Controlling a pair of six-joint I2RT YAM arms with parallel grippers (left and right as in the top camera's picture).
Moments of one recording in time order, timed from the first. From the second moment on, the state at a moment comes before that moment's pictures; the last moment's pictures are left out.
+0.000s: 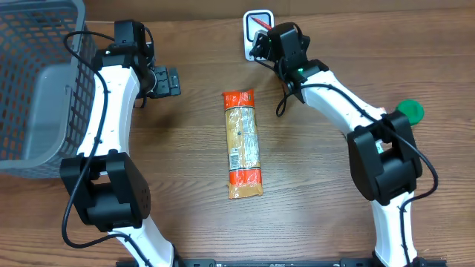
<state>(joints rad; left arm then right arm) 0.09 1.93 1.71 -1.02 -0.05 -0.10 0.46 2.24 1.74 -0.16 0.46 -1.00</state>
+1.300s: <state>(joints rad) 0.09 1.93 1.71 -1.02 -0.05 -0.10 0.52 2.32 1.74 0.02 0.66 -1.18</state>
